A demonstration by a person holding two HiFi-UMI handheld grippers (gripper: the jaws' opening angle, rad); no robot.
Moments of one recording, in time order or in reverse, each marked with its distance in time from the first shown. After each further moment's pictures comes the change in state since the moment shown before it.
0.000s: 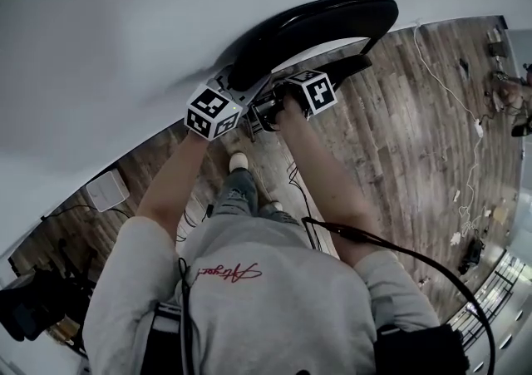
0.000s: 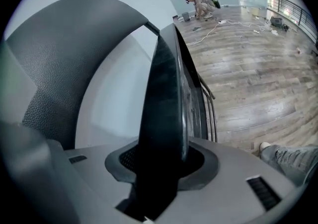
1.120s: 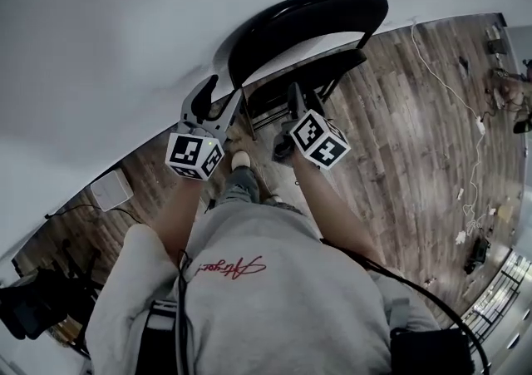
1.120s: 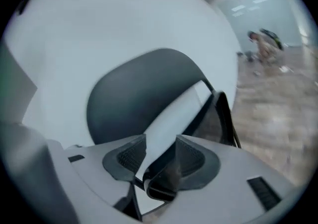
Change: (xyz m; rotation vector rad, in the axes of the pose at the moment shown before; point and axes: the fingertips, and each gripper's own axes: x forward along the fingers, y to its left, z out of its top) left arm -0.106 -0.014 0.032 -0.062 -0.244 0.403; right arm -0.126 0.017 0.018 -0.603 -0.314 0.425
